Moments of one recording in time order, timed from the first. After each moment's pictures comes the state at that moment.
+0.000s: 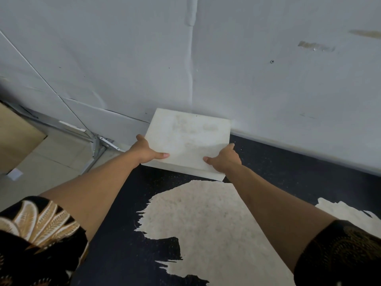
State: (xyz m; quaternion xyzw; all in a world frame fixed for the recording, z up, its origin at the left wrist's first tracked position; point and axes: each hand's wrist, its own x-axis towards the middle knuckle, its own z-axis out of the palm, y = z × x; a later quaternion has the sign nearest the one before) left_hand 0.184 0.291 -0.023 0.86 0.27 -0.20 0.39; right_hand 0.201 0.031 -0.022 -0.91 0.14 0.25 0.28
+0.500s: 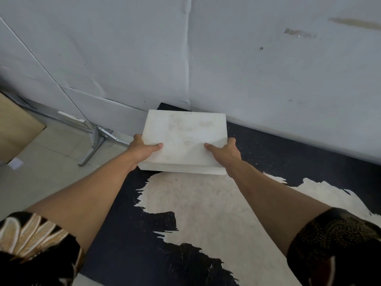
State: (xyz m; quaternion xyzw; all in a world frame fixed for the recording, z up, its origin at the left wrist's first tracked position) left_hand 0.119 0.272 -0.023 0.80 0.30 -0.13 0.49; right_hand 0.152 0.006 -0.019 -0.84 0.20 0.20 0.46
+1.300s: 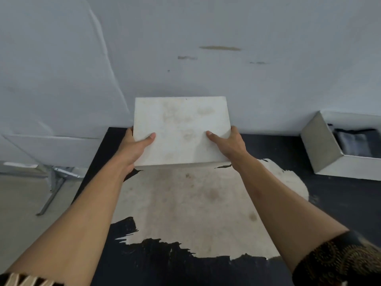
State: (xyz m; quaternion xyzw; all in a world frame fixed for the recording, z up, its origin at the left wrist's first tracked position) left_hand 0.088 0.102 0.088 0.75 0.14 -0.06 0.64; right_hand 0.069 -0.176 0.087 -0.81 0.23 0.02 0.54
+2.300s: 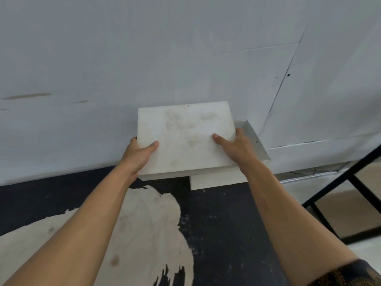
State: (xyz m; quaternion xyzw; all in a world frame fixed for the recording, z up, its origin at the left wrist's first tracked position) left_hand 0.084 -0.391 0.117 0.80 0.02 -0.13 0.58; right_hand -0.015 -0.666 0.128 -0.81 0.30 -0.08 0.50
